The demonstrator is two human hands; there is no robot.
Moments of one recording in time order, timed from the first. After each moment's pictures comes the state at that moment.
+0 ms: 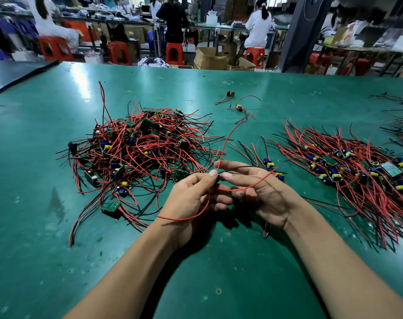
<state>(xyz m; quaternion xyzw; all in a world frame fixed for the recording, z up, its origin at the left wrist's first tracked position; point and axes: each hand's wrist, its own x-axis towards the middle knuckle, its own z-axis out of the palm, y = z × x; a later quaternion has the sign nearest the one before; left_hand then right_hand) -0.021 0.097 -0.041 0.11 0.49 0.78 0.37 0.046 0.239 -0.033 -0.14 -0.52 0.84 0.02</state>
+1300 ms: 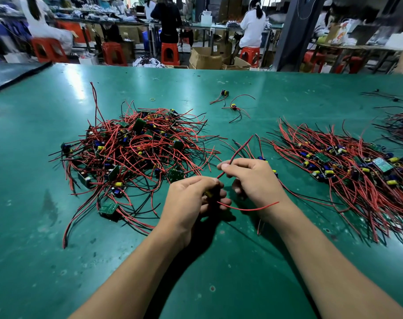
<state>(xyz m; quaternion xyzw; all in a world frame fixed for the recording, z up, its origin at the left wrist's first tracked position) -0.011 0.103 -0.043 0.08 0.55 0.76 0.33 0.034 0.240 -0.040 -0.25 -0.72 0.61 0.21</state>
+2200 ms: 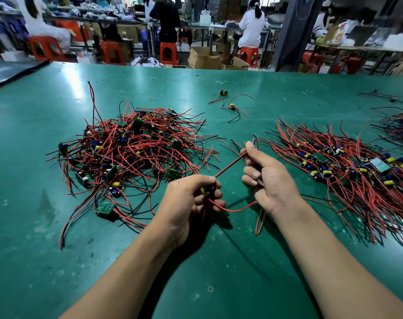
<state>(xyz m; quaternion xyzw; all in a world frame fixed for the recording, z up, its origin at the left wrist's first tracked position) -0.012 0.101 -0.036 0.05 0.51 0.77 0.38 0.037 0.251 -0.027 -0.24 -0.43 0.83 0.27</state>
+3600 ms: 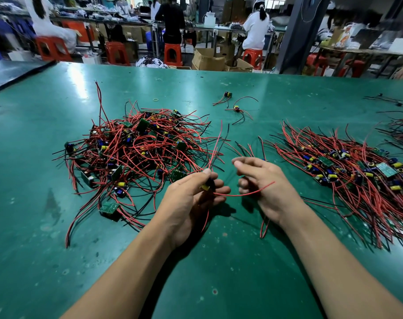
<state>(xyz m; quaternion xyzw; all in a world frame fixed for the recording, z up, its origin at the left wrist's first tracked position) -0.019 0.099 -0.039 0.04 0.47 0.81 0.36 0.040 0.249 -0.039 -0.24 -0.57 0.76 0.20</state>
